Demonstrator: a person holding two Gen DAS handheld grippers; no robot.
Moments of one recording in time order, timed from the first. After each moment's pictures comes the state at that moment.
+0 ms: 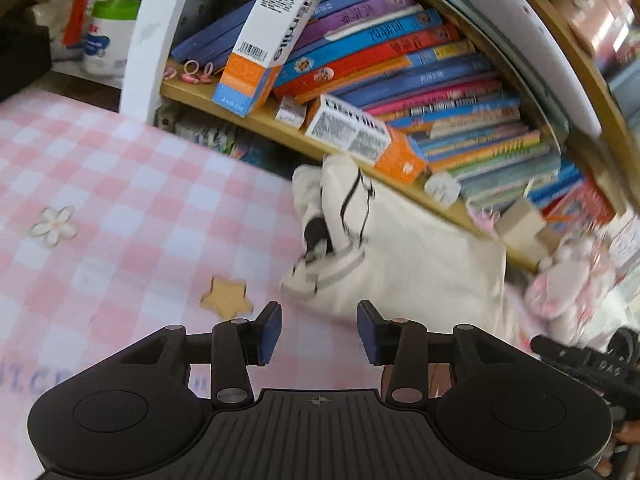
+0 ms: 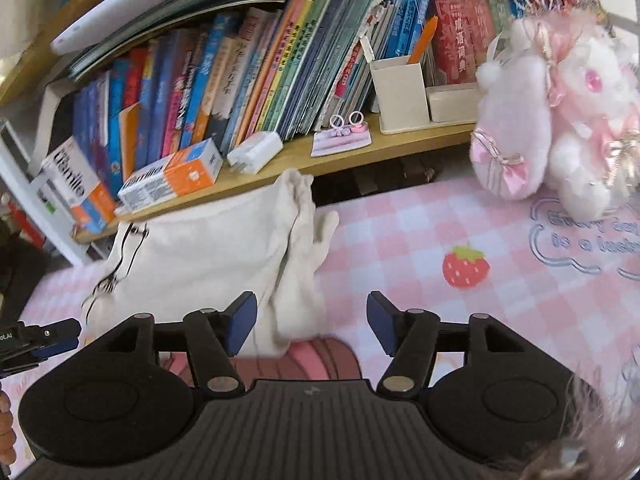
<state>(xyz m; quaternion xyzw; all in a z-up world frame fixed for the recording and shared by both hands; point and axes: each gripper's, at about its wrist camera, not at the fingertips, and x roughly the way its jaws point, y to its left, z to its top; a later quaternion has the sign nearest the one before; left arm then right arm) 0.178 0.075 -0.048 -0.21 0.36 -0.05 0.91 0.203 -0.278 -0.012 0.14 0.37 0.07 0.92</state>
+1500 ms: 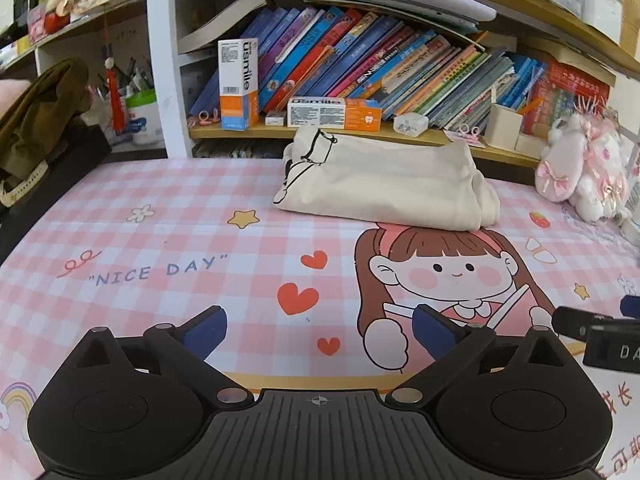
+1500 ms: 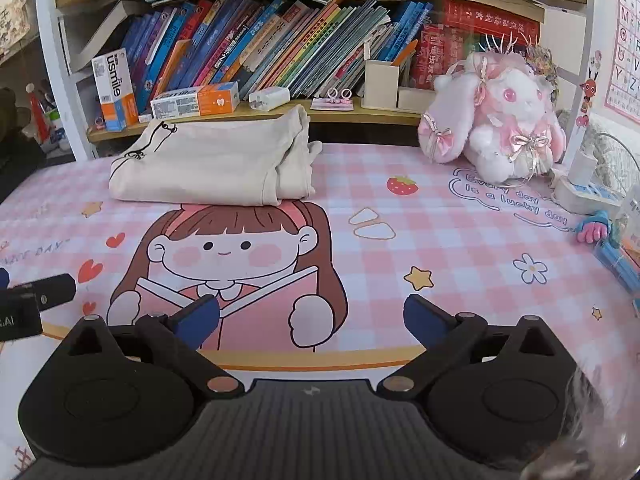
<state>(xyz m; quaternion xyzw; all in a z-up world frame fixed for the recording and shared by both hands) 0.037 -0.038 -0.037 -0.03 0.33 0.04 0.94 0.048 -0.246 -0.004 0.00 0.36 0.04 0.93</state>
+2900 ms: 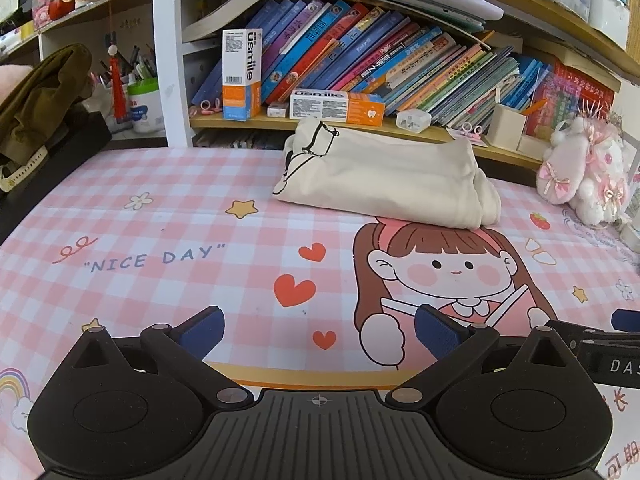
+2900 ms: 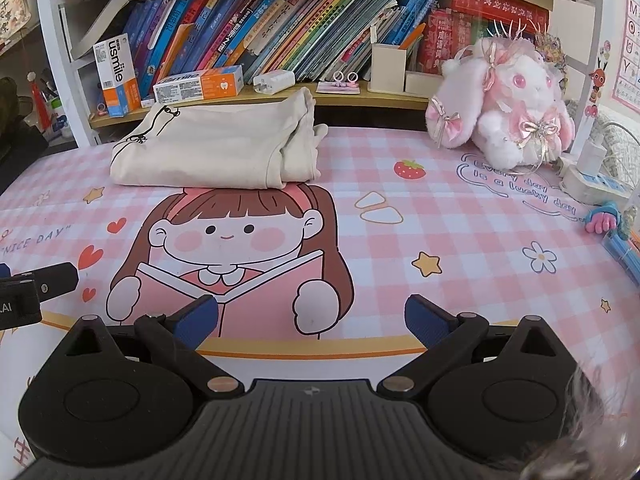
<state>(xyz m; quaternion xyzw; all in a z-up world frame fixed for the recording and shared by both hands) 0.038 -0.037 -0.040 -0.05 0.34 0.04 0.94 0.052 -0.248 -0.011 0.01 0.38 0.04 0.92</state>
